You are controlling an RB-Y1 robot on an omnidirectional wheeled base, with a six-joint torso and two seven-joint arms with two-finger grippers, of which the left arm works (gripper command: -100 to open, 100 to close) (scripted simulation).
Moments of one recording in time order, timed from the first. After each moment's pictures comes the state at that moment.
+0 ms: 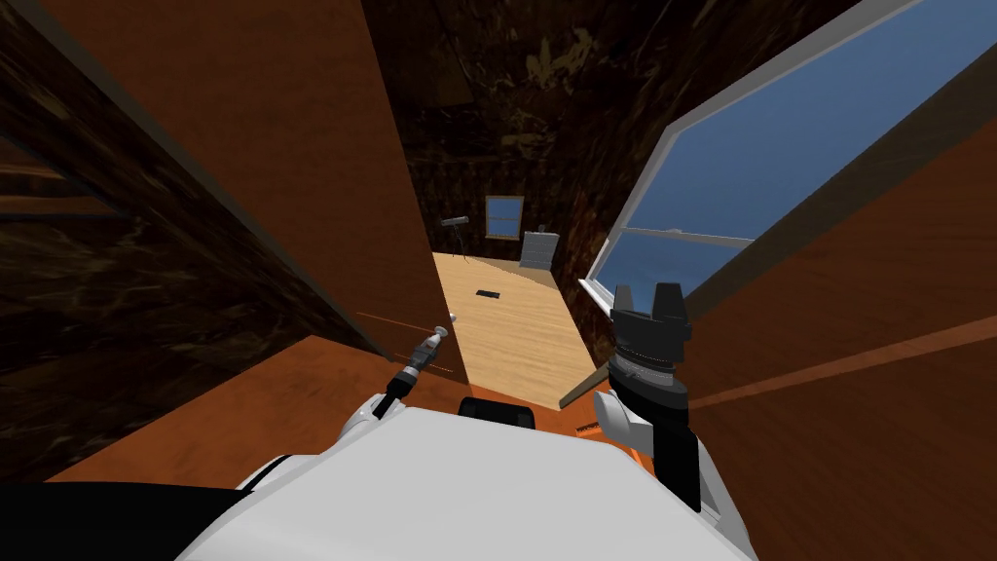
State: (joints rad) arm 0.02 0.35 0.11 -0.59 -0.23 -1.05 -1.09
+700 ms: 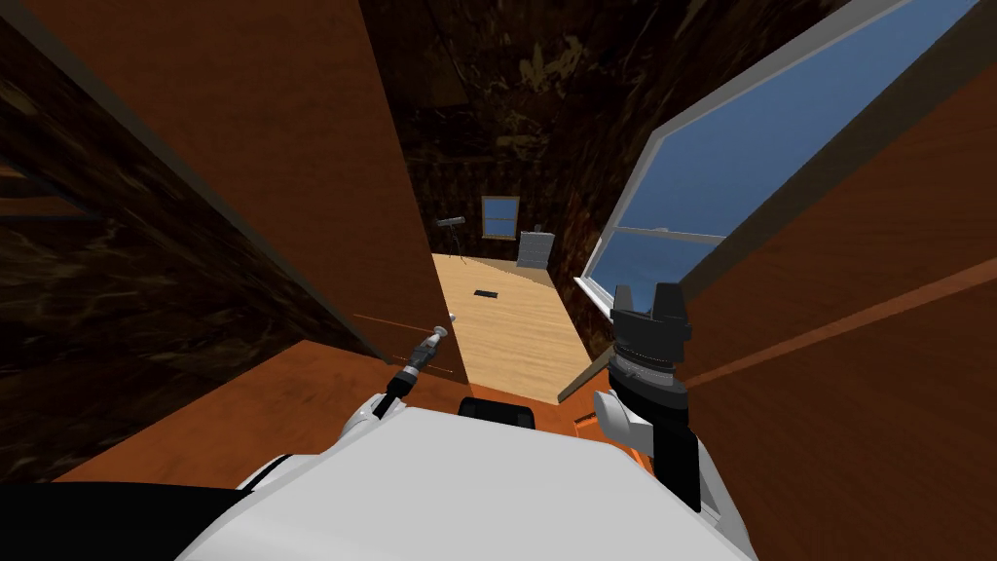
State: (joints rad) arm 0.02 0.35 0.10 -0.60 -0.20 -1.04 -0.98
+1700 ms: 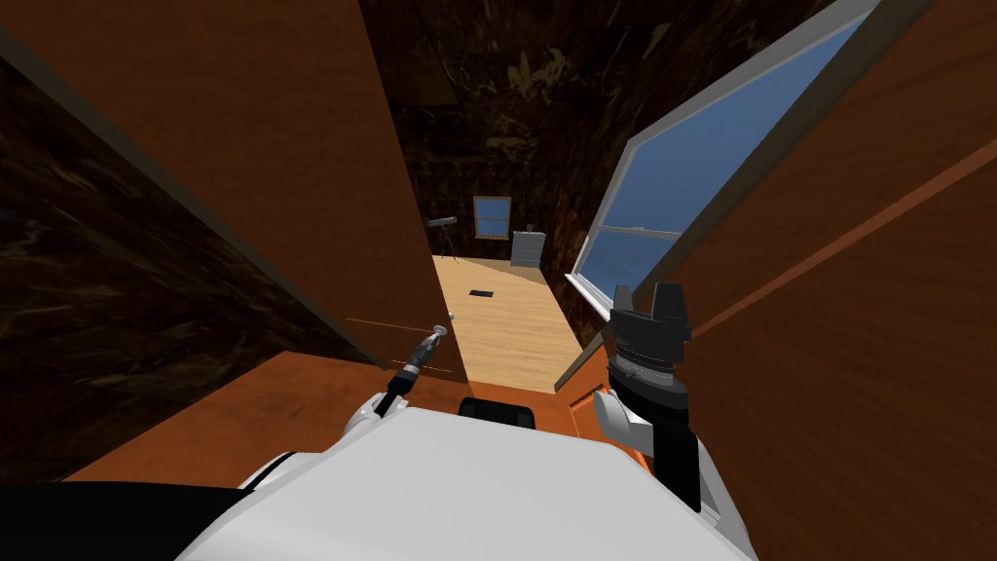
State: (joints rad) arm 0.01 0.35 0.09 -0.60 -0.12 -1.02 -0.74
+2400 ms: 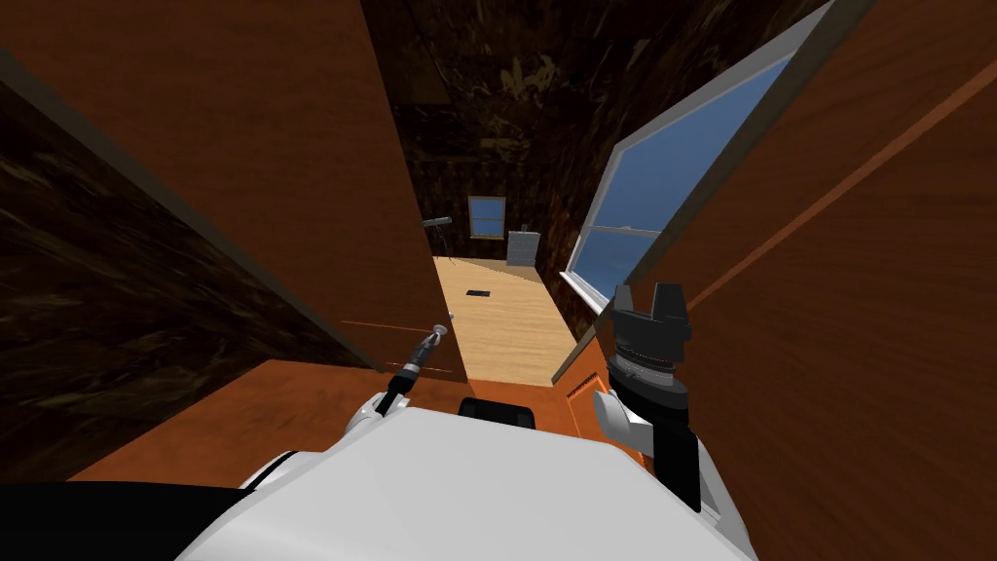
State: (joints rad) arm 0.01 0.35 0.08 -0.61 -0.07 -1.01 -0.57
